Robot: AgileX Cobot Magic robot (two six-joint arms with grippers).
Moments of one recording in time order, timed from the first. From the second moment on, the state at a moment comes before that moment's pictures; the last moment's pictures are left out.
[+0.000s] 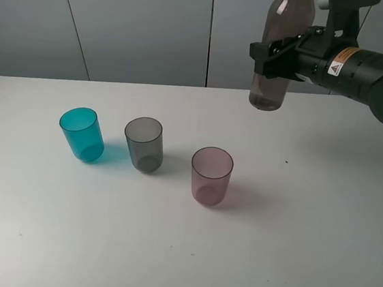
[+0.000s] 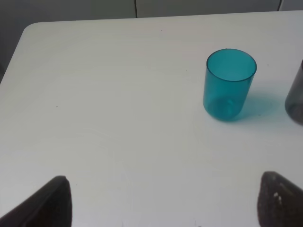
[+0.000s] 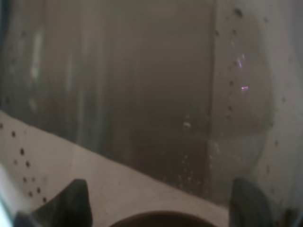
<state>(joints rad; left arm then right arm) -0.02 0.00 -0.51 0.02 1.08 -0.02 0.30 1.68 -0.78 -0.38 -0.61 0.29</state>
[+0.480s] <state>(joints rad) -0.02 0.00 -0.51 0.02 1.08 -0.02 0.48 1.94 -1.06 -0.33 -0.60 0.16</state>
